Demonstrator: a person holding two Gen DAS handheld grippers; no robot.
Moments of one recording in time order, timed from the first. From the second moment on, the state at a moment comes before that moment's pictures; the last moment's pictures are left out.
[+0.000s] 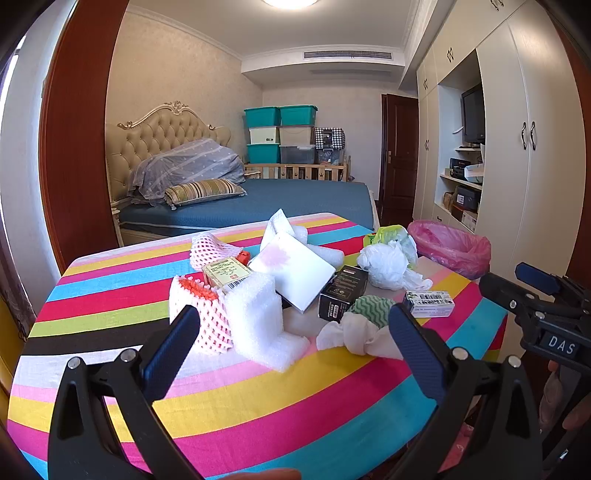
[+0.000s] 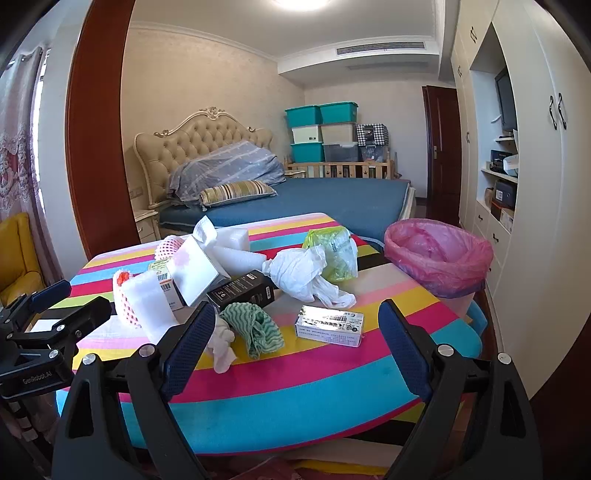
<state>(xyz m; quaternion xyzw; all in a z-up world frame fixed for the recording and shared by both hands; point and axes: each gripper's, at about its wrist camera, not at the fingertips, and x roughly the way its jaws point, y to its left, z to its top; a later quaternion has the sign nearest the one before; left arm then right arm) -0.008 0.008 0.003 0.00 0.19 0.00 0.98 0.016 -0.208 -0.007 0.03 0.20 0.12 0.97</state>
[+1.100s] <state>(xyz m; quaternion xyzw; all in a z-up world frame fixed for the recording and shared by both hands) -0.007 0.011 -0.001 0.00 0.20 0.00 0.98 0.016 -0.207 -0.011 0.03 0.20 0.13 0.97</state>
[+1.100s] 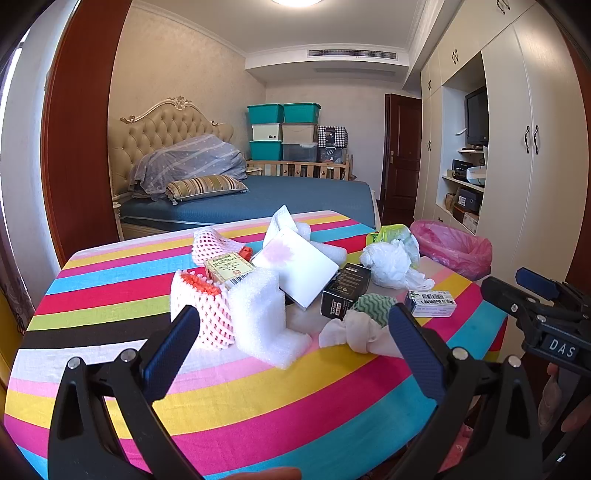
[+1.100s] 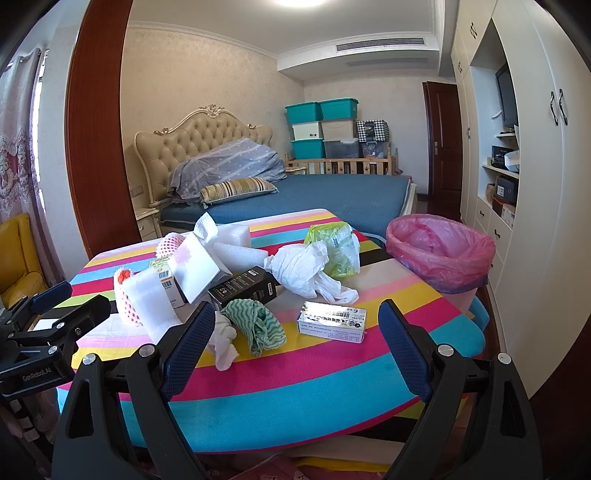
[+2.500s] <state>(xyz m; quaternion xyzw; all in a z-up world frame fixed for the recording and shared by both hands) -0.007 0.018 -0.009 -0.01 0.21 0.01 0.98 0.027 -0.194 -0.021 0.02 0.23 0.15 0.96</state>
